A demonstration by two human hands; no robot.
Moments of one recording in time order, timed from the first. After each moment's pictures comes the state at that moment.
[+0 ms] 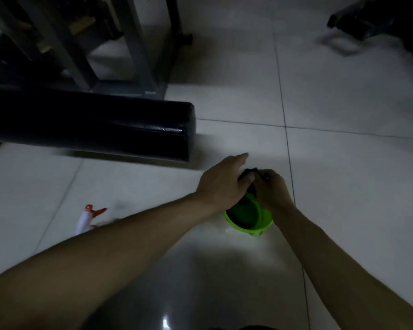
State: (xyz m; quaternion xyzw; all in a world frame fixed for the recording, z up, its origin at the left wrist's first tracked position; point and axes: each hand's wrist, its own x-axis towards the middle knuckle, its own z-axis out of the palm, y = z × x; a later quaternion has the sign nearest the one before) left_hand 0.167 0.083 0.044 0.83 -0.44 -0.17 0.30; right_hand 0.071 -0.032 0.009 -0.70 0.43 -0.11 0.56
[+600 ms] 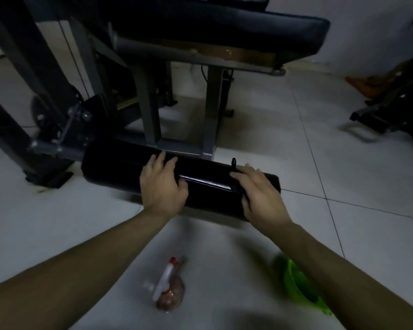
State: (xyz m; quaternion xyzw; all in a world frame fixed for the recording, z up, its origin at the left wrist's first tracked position) left_hand 0.389 0.312 0.107 0.93 -0.22 0.10 0.27; right_hand 0.245 0.105 0.112 -0.97 0.04 -0.20 0.13
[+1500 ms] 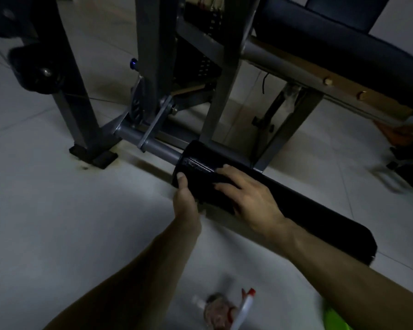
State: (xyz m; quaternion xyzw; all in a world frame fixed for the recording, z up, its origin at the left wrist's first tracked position) left_hand 0.492 0.441 0.068 0.35 0.25 -0.26 0.86; right_hand 0.432 0.288 0.119 -0.96 -0.21 -0.18 -0.03
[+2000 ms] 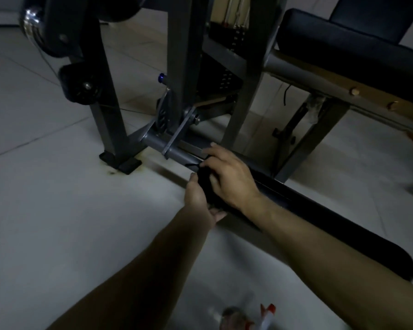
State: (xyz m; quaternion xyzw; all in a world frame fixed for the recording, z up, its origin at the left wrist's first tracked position) left_hand 0.519 0.458 0.084 0.29 0.31 -0.33 0.84; right_hand 0.511 0.360 0.132 -0.96 -0.19 -0.19 0.11
